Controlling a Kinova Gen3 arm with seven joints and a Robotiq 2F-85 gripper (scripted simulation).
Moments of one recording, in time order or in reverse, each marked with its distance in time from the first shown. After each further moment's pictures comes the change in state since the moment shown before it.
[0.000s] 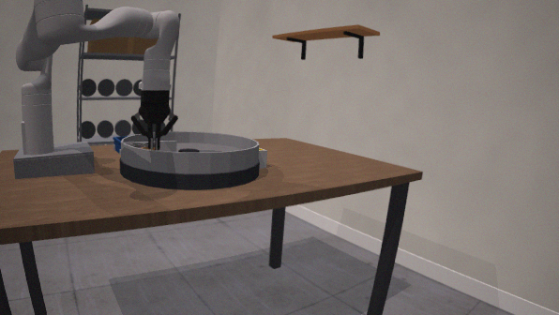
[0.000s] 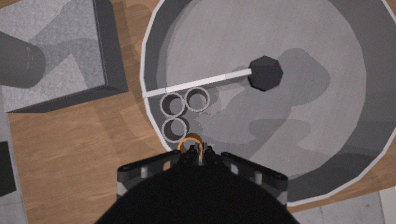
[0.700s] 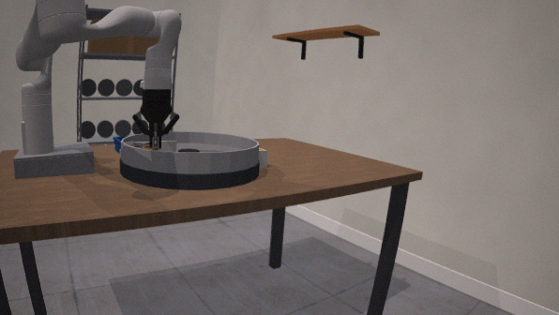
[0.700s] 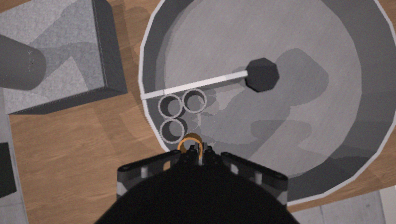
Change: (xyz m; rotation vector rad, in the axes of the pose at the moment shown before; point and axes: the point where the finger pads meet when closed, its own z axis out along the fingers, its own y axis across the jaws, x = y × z) arm 0.002 0.004 -0.003 0.001 0.004 0.004
